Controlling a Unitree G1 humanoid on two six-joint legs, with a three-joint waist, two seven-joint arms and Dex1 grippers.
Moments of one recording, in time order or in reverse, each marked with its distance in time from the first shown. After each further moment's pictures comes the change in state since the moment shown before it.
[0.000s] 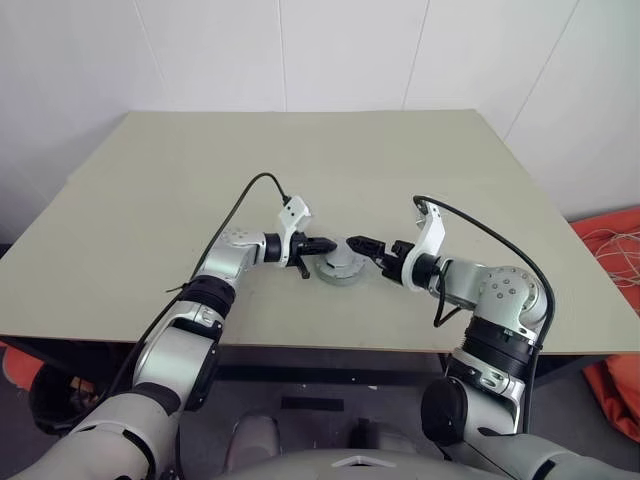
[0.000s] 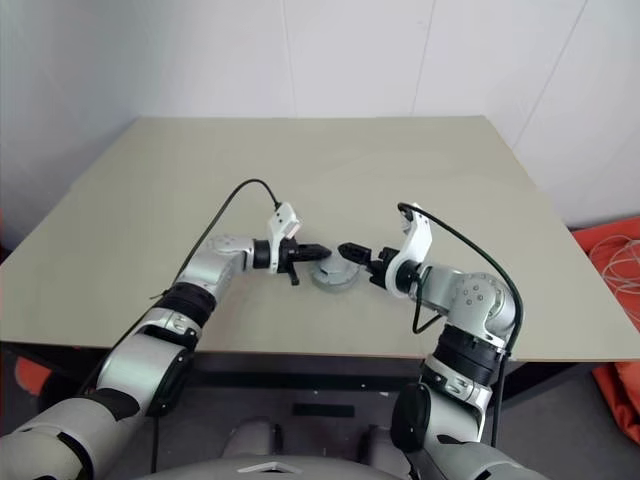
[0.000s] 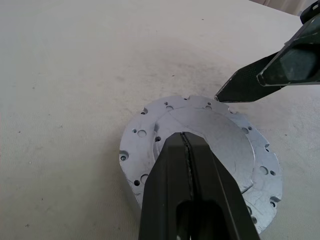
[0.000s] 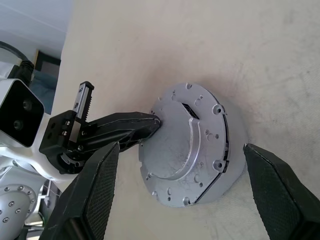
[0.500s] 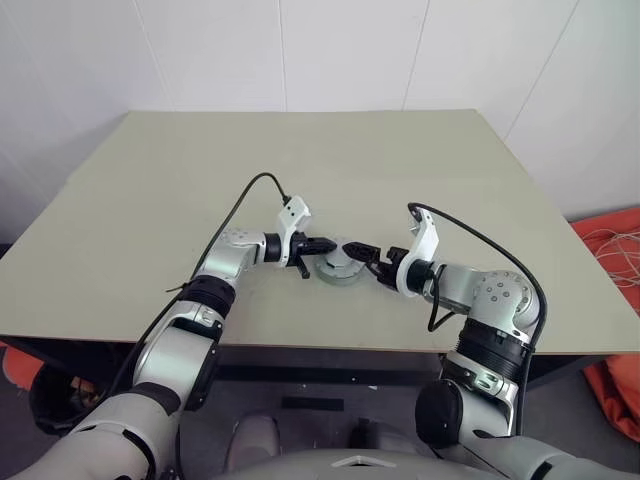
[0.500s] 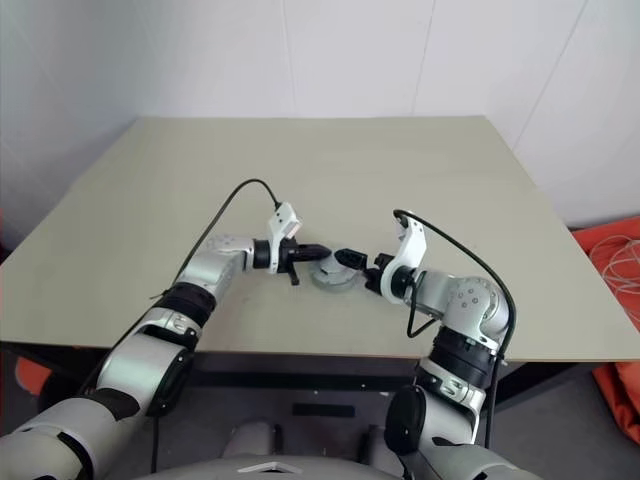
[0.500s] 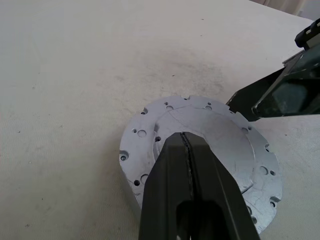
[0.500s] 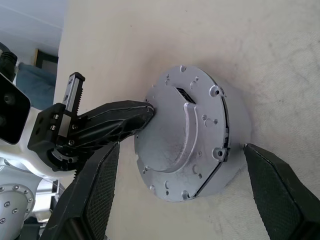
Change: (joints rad) left arm -0.001 0.000 0.000 0.000 0.000 0.002 0.000; right arm 0.009 0.038 -0.009 0.020 -0.003 0.007 -0.033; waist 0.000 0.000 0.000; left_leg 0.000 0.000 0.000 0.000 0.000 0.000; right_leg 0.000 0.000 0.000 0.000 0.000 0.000
